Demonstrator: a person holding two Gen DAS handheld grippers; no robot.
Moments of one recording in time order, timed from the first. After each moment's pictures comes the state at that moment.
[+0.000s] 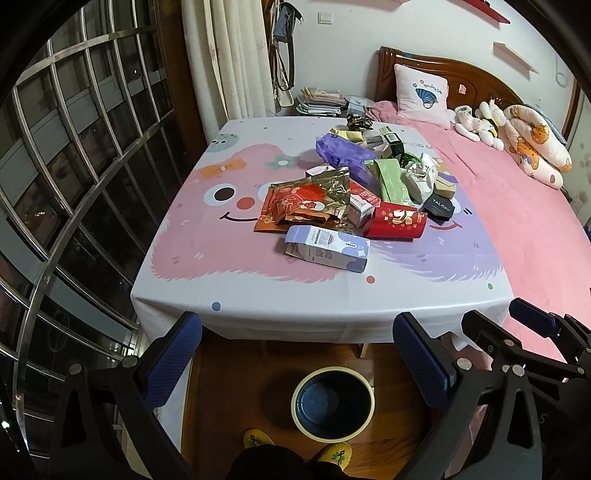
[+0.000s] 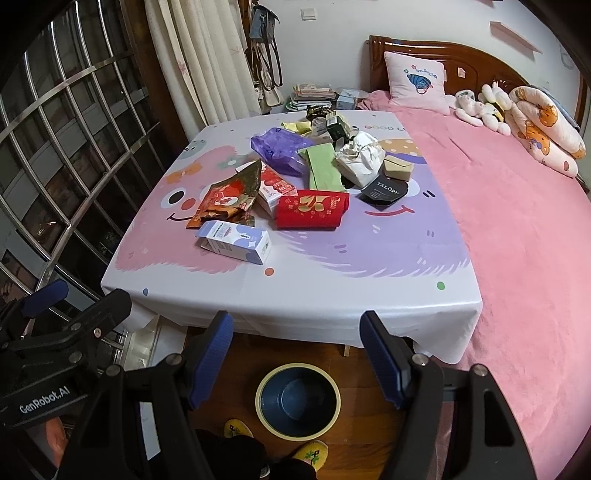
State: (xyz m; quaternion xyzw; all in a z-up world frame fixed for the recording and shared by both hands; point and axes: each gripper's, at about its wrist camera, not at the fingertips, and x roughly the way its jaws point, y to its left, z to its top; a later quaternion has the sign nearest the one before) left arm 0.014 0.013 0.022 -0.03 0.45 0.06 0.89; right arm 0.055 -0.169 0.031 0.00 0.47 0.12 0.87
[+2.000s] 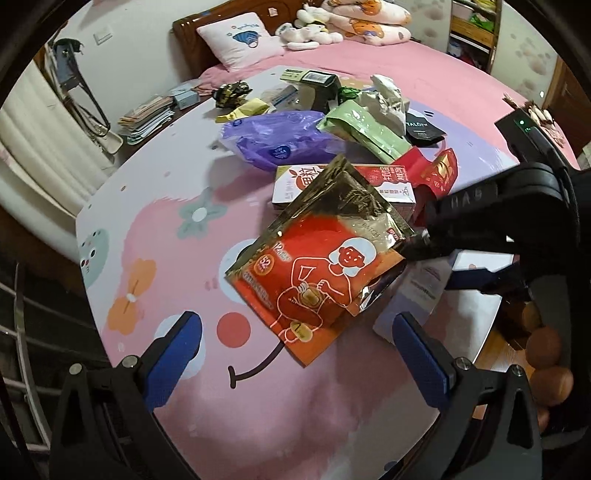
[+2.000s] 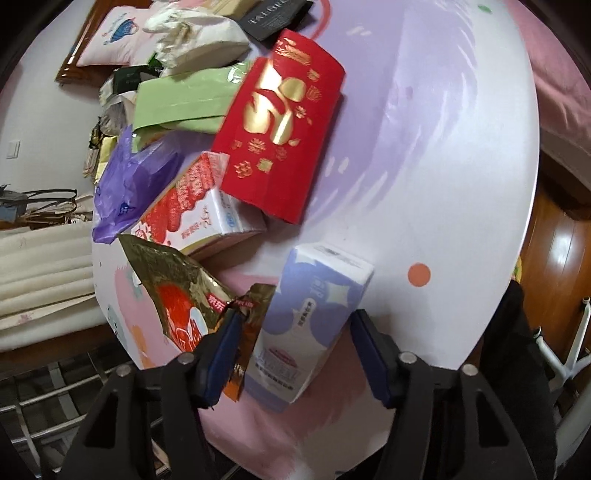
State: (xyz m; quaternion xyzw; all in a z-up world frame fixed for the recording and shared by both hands) left arm 0.250 0.100 -0.054 0.23 0.48 -0.27 0.80; right arm 0.205 -0.088 -0.105 0.51 0.54 -0.19 0.64
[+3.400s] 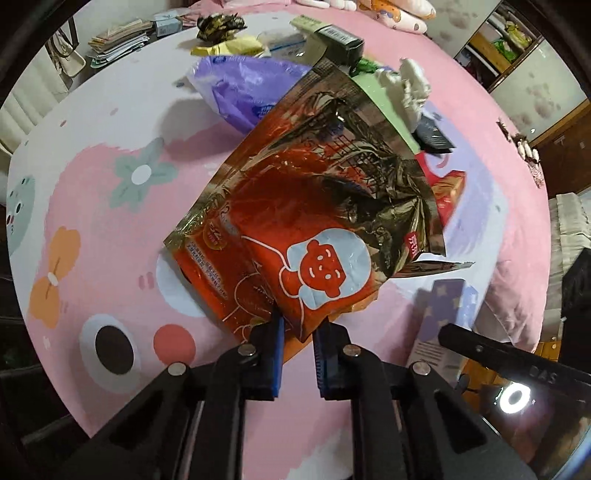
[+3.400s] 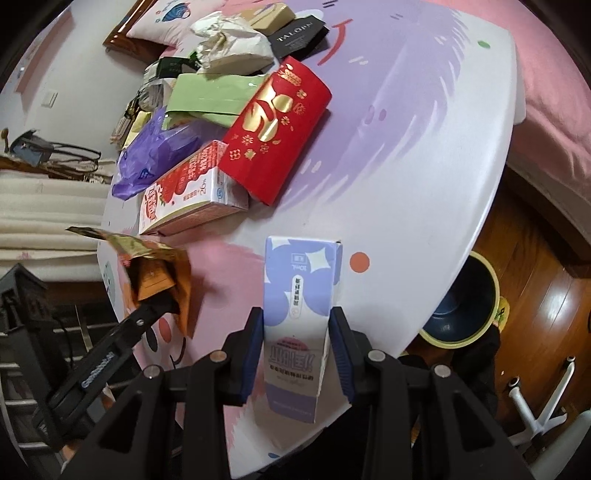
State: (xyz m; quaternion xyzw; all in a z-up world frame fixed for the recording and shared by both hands) left arm 0.303 0.088 -0.086 0.11 0.61 -0.31 0.73; right arm 0.162 -0.096 -0.083 0.44 0.54 -0.15 0.70
